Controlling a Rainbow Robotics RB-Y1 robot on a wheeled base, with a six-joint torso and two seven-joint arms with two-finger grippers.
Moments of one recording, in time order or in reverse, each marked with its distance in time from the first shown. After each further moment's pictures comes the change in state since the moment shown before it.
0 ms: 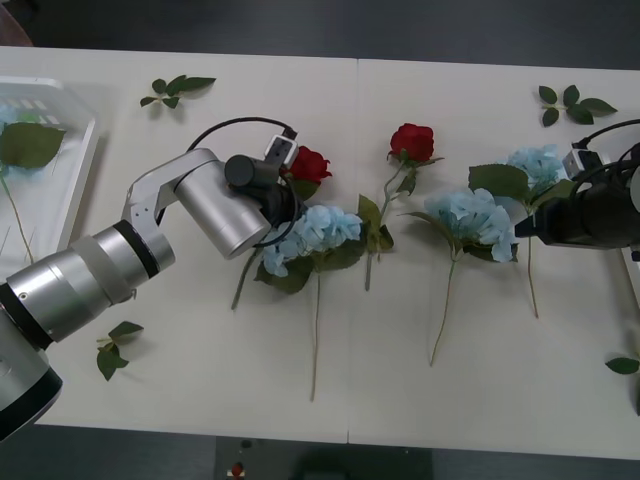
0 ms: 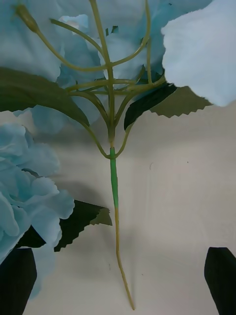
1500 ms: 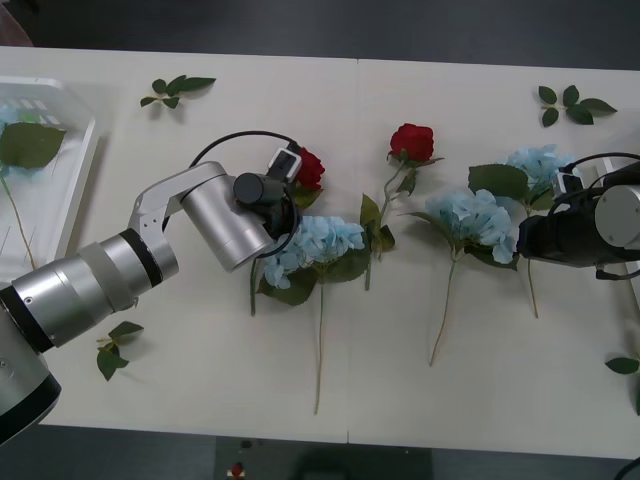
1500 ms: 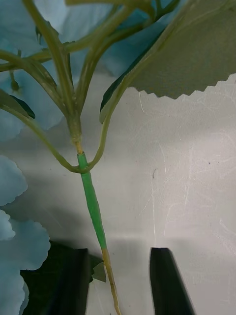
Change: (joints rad) right arm -0.002 0.097 0.015 0.179 0.069 -0.161 0.000; left arm 0.000 0.000 -0.057 0.017 -0.045 -0.003 0.001
